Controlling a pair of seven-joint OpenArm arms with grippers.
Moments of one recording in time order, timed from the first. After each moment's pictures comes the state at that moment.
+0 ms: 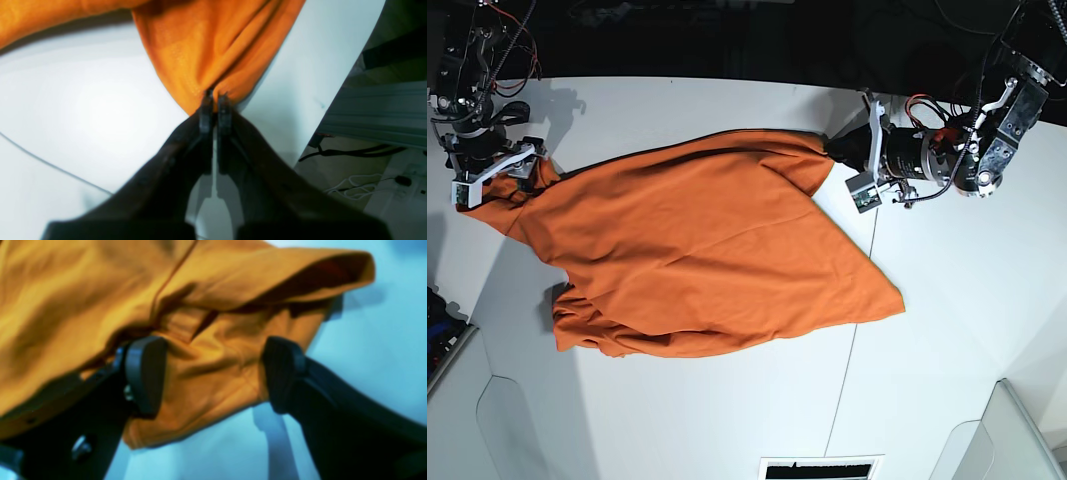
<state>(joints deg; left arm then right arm) 1.5 -39.1 24.6 93.0 -39.0 -38.1 45.0 -15.1 16.7 18.2 85.7 18.5 10.8 -33.1</state>
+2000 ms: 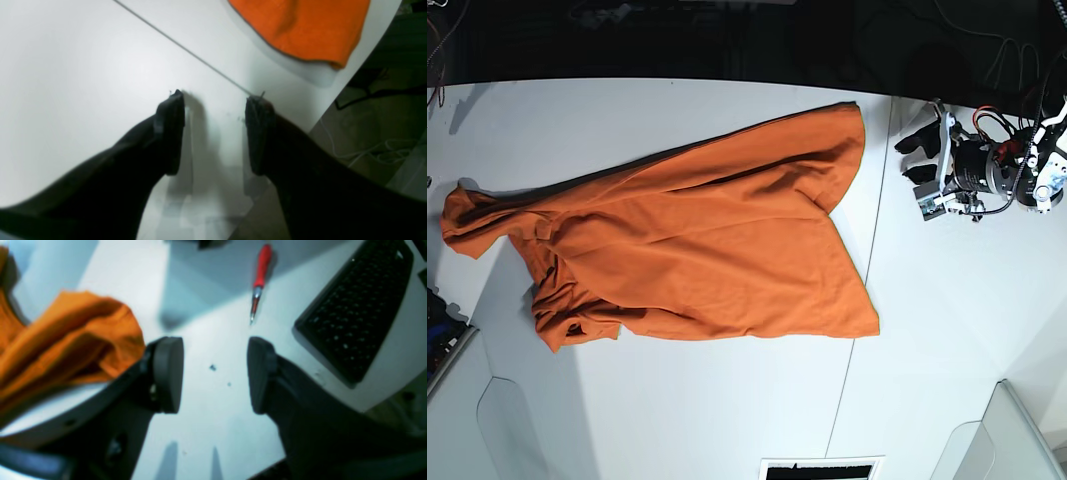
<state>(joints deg) 1.5 -54.0 24.6 93.2 -39.8 -38.2 42.6 -14.1 26.5 38.1 97.1 19.8 7.2 -43.9</state>
